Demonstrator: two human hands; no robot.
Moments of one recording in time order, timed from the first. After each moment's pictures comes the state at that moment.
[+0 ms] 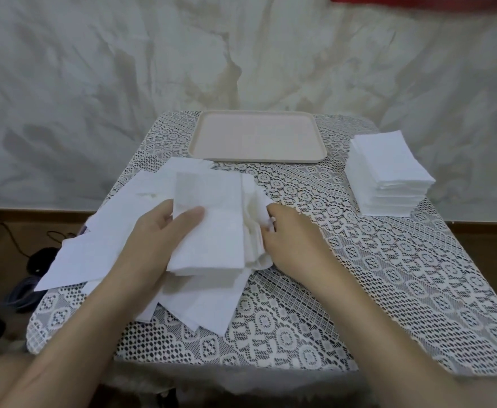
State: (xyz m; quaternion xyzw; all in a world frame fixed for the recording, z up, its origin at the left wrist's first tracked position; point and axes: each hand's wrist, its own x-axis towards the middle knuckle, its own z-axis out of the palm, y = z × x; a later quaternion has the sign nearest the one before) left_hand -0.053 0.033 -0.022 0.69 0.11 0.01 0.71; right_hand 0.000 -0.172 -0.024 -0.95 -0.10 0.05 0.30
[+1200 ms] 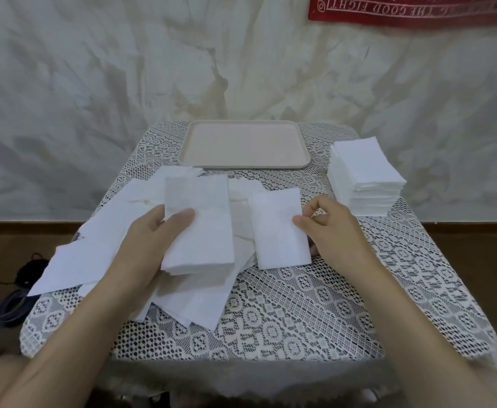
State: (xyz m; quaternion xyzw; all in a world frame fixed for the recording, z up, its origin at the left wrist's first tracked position) left_hand -0.056 0.022 -0.013 0.68 0.12 0.01 0.73; right_hand 0.002 -0.249 -0.031 -0.85 -0.01 -0.01 0.53
